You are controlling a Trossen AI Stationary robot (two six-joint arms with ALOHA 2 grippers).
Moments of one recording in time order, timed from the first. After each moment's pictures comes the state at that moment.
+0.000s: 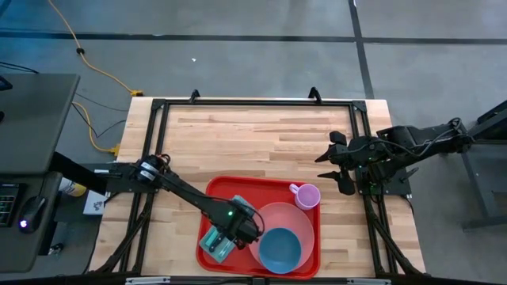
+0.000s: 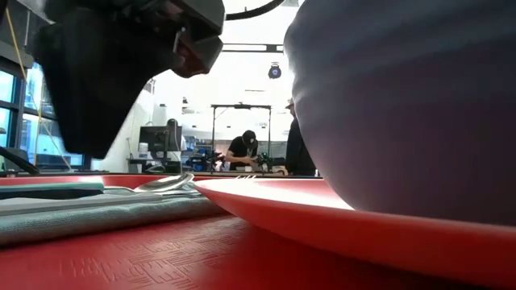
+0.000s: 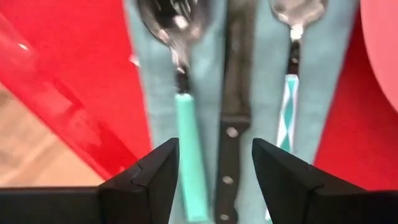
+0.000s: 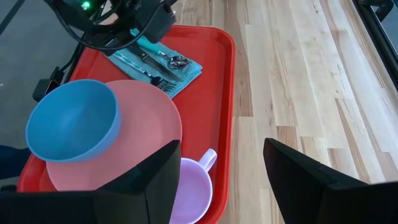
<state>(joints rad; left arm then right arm) -0.48 2.10 1.69 -1.19 0.06 -1.37 0.24 0.93 1.10 -0.87 0.12 0.17</state>
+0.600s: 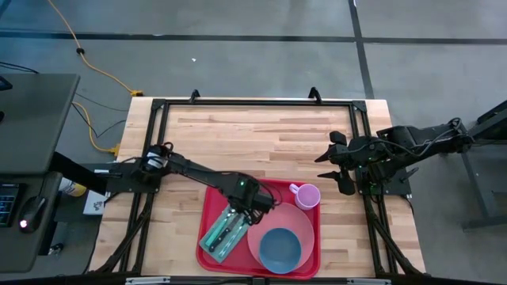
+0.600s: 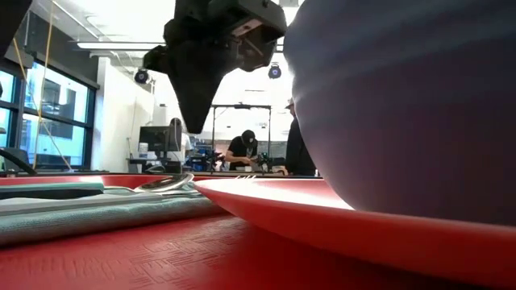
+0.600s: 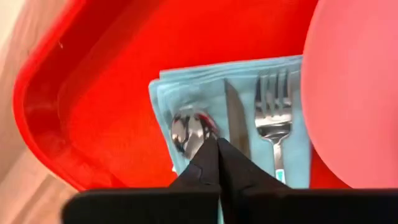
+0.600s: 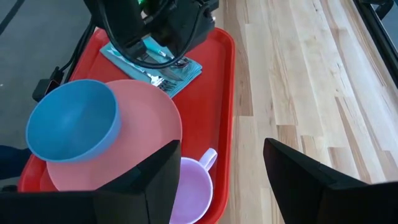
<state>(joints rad) -0.29 2.10 1.80 -1.26 -0.03 -1.03 0.24 0.93 1.10 -0.87 0.12 0.18</state>
